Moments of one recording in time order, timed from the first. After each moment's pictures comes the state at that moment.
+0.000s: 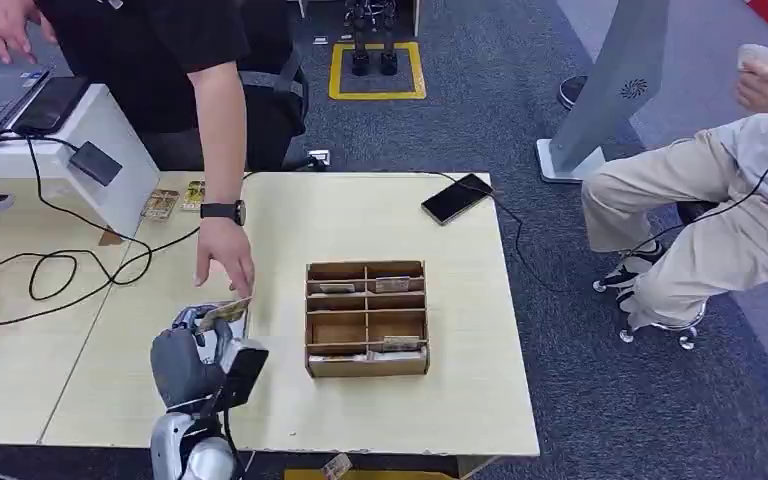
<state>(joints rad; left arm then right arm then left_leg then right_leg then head) -0.03 -0.24 -0.01 -1.31 -0.78 0.65 -0.34 -0.15 0.30 -1.54 -0.47 1.11 -0.69 -0.44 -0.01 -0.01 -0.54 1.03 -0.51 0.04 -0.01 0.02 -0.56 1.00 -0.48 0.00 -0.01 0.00</state>
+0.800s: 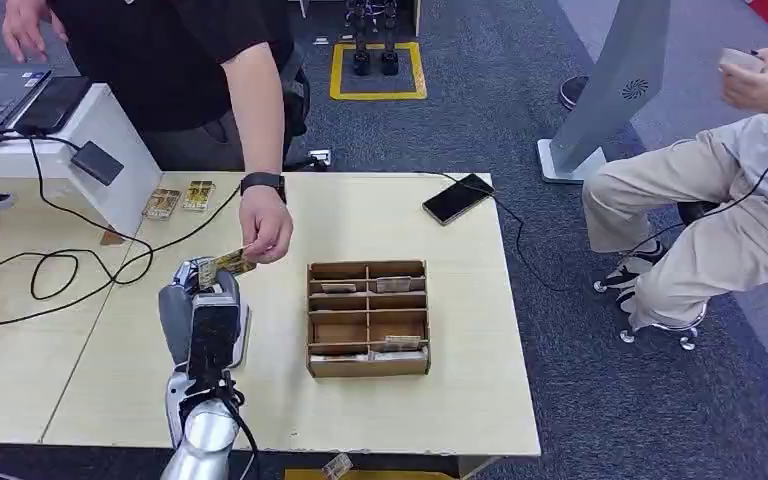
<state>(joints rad) -0.12 -0.22 -0.15 -1.43 -0.52 0.59 -0.28 -0.15 0.30 -1.54 -0.47 1.11 -0.69 -0.46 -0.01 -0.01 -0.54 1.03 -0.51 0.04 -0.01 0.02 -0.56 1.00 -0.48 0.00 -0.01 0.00</state>
